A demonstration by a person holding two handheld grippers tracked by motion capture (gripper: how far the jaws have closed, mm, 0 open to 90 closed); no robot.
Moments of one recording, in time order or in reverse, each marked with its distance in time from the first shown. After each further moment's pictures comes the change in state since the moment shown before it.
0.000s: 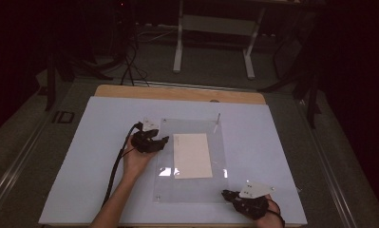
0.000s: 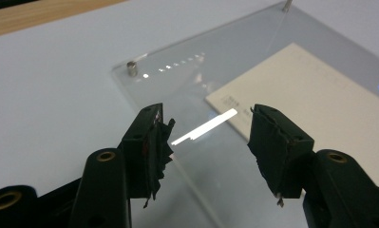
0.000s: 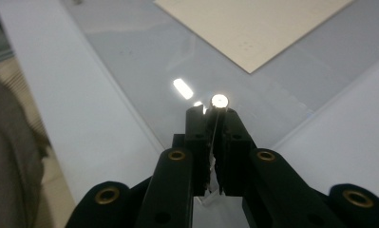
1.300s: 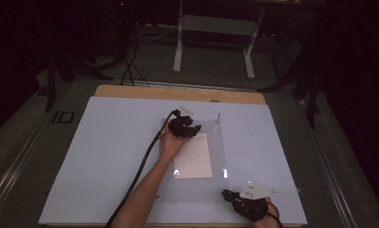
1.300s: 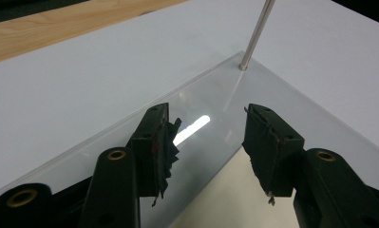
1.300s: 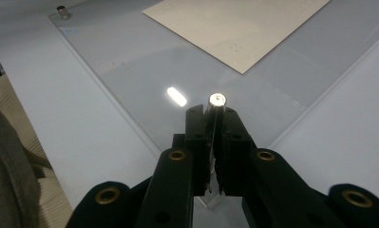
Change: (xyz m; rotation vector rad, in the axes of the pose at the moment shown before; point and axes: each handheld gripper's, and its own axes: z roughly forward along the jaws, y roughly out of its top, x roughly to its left) left arm -0.041 0.059 0.111 -0.015 -0.137 0.027; right arm 0.006 -0.004 0.000 -0.035 -0.047 0.075
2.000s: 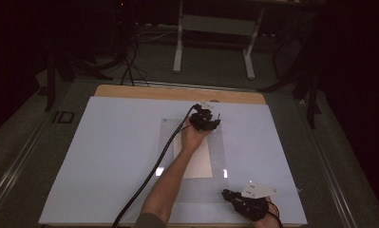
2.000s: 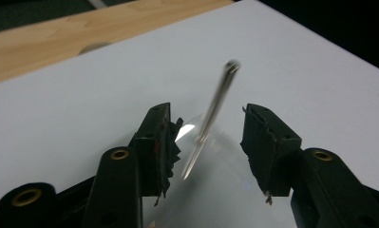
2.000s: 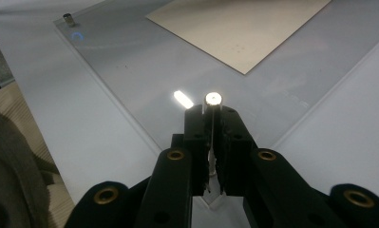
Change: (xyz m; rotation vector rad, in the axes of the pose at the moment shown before) left arm -0.031 0.041 0.063 -0.024 -0.071 -0.011; right arm -0.003 -0.002 0.000 -0.017 0.028 0.029
